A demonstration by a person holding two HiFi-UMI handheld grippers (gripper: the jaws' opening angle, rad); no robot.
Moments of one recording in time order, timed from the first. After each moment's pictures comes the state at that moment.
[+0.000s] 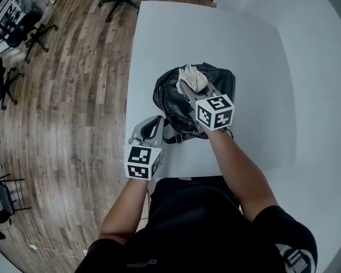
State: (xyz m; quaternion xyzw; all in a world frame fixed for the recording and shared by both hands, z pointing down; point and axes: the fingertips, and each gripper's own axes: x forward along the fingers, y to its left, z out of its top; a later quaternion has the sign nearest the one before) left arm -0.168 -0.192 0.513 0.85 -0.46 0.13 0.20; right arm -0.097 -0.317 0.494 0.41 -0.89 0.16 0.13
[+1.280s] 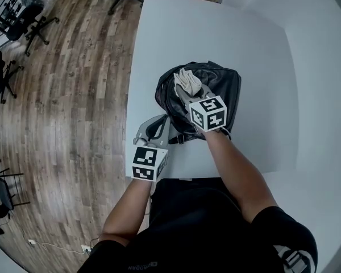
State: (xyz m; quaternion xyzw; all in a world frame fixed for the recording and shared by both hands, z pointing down) left arm -0.156 -0.201 0.523 0.86 -0.46 0.13 0.21; right arm -0.119 -0.318 0.549 0.39 -0.89 0.17 0.19
